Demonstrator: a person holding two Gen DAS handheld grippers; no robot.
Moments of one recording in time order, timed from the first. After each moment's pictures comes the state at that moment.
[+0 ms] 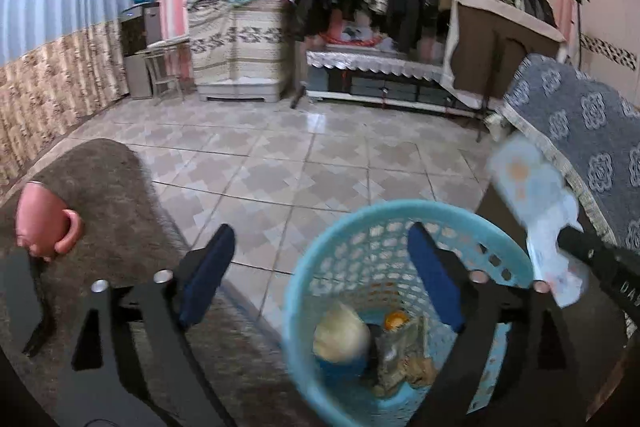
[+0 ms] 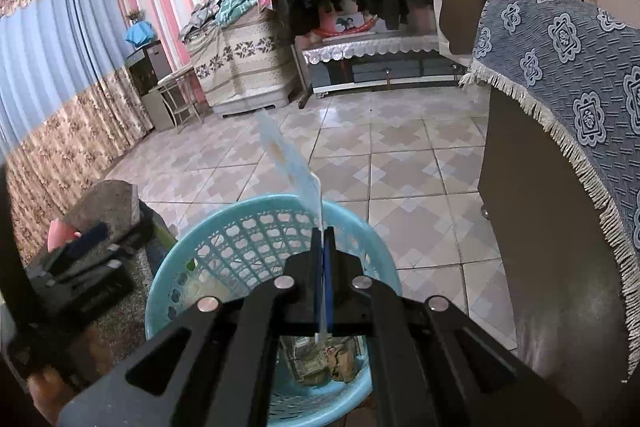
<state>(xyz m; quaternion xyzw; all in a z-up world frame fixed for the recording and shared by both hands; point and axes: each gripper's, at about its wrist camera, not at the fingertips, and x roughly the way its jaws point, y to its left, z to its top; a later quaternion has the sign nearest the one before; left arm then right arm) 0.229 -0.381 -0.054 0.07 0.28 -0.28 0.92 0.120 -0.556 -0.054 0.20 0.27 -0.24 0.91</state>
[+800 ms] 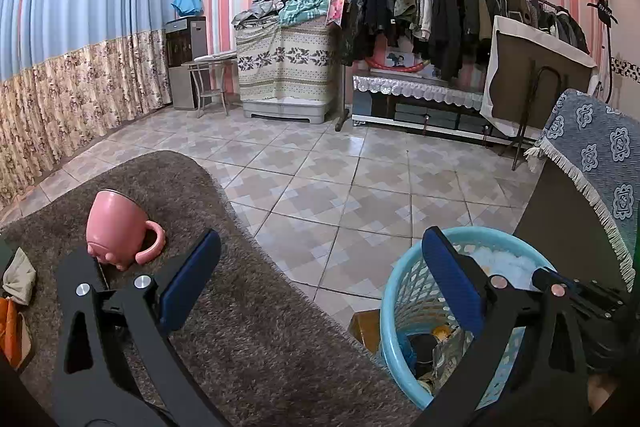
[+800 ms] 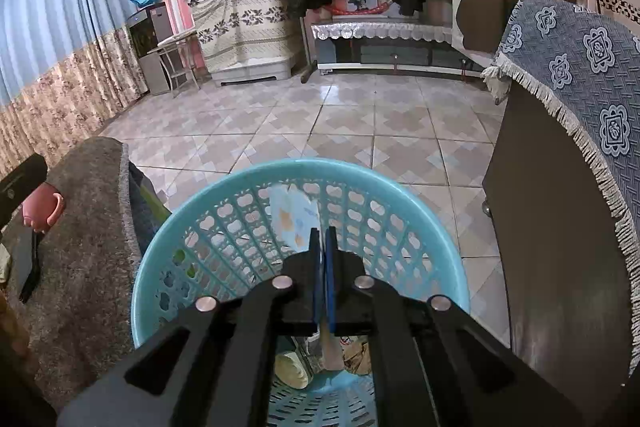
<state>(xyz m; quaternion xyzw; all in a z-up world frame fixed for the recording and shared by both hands) 0.235 -0.318 -0.026 0.05 0.25 -0.22 0.94 0.166 -0.527 -0.079 0.15 0.33 -0.24 0.90</state>
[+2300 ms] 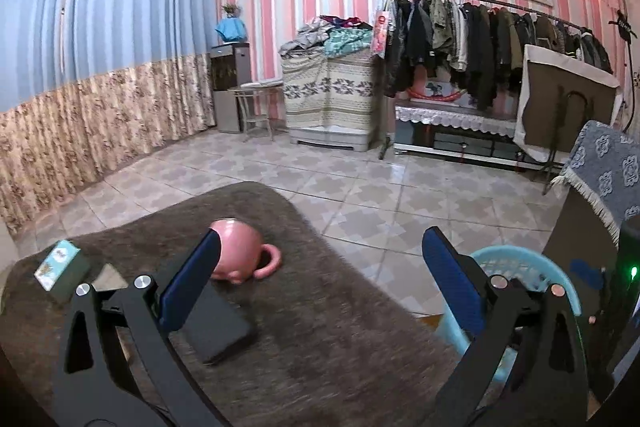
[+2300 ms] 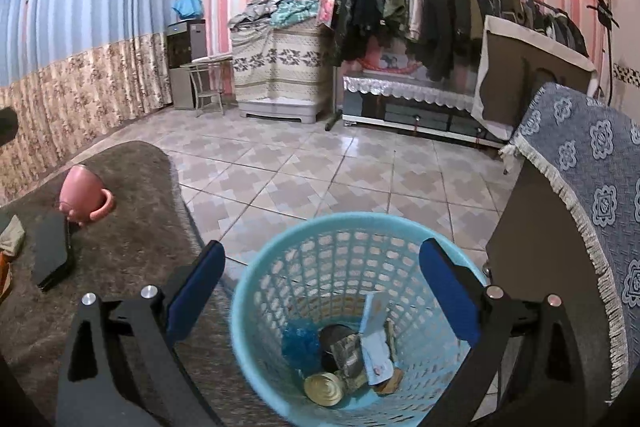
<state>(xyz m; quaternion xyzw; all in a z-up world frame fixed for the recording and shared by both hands) 0.192 -0.207 0.041 0.05 0.20 -0.14 0.97 0.169 -0.425 -0.023 0.05 0.26 -0.21 0.94</state>
